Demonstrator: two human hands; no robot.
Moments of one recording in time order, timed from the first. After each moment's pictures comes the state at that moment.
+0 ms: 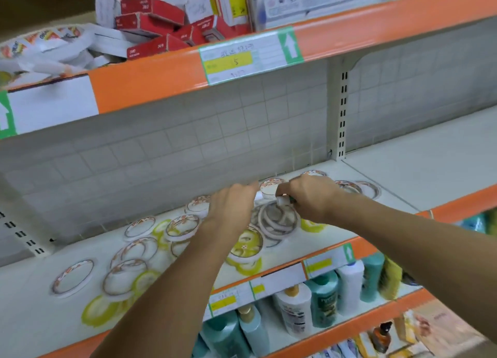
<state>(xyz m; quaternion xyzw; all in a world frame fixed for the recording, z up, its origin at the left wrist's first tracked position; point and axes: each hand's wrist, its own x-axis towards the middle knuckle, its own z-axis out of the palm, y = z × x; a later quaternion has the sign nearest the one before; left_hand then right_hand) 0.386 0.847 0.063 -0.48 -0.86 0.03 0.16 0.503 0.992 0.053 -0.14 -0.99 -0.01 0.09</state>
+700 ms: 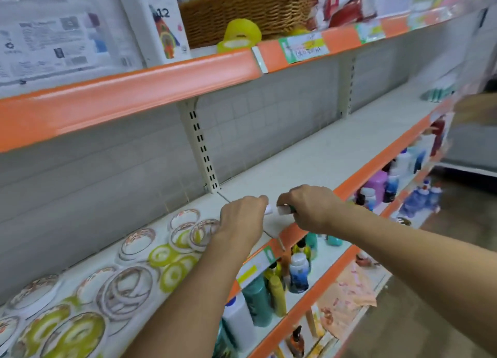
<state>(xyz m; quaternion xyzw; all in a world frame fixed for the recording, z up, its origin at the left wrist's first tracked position) 0.575 1.079 0.053 -0.65 -0.75 -0.02 0.10 0.722 1.168 0.048 -0.33 -0.94 0.00 0.07</state>
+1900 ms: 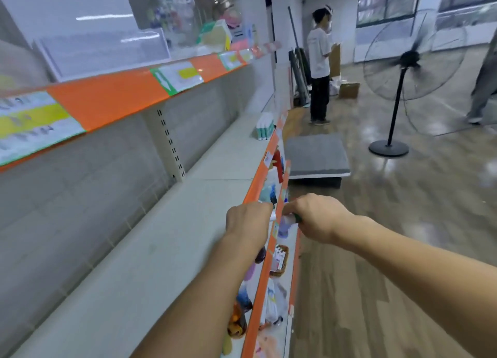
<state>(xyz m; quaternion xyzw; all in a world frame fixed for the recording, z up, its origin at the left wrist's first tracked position) 0.877 1.505 0.063 -0.85 -0.52 -0.01 0.05 1.044 1.503 0.027 -0.62 -0.78 0.00 0.08</state>
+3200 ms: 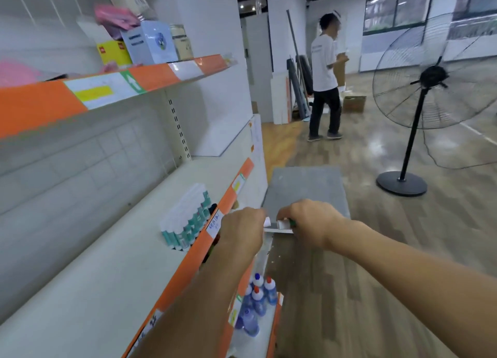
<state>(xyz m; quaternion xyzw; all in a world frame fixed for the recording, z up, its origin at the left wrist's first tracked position) 1.230 2.028 0.036 -0.84 -0.53 -0.03 0.09 1.395 2.011 0.035 -0.61 -0.79 0.03 0.04</state>
